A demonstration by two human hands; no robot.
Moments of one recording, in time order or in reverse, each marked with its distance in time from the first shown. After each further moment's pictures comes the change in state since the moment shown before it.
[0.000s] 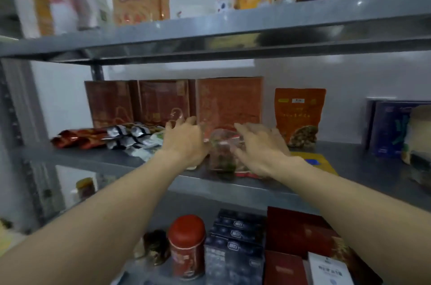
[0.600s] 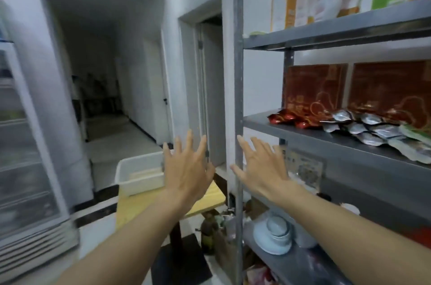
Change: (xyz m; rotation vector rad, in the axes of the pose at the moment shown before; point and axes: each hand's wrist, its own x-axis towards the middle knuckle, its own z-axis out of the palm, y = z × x) left_hand -0.336 -0.426 -0.070 0.374 0.063 -0.575; right_hand -0.025 -0.539 0.066 0.278 0.007 -0.488
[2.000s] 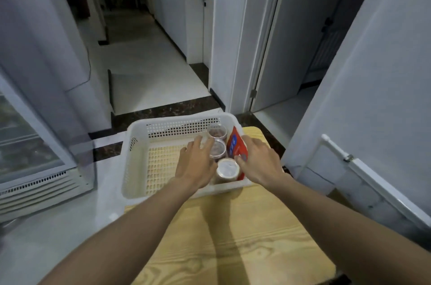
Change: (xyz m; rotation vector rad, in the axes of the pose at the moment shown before) left_hand 0.328 -0.370 0.589 -0.293 -0.531 -0.269; right_hand 0.546 -0.184 0.555 0.250 -0.397 -0.044
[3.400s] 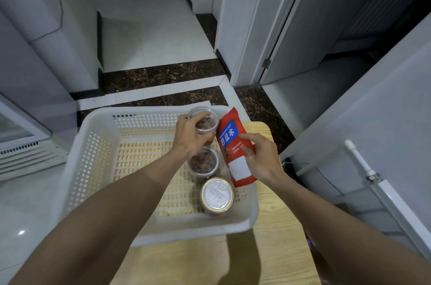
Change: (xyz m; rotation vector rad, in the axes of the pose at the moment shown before) left_hand 0.215 -0.046 0.115 -0.664 0.027 -0.319; right_hand 0.168 0.074 0.073 0.493 -0.162 0.135
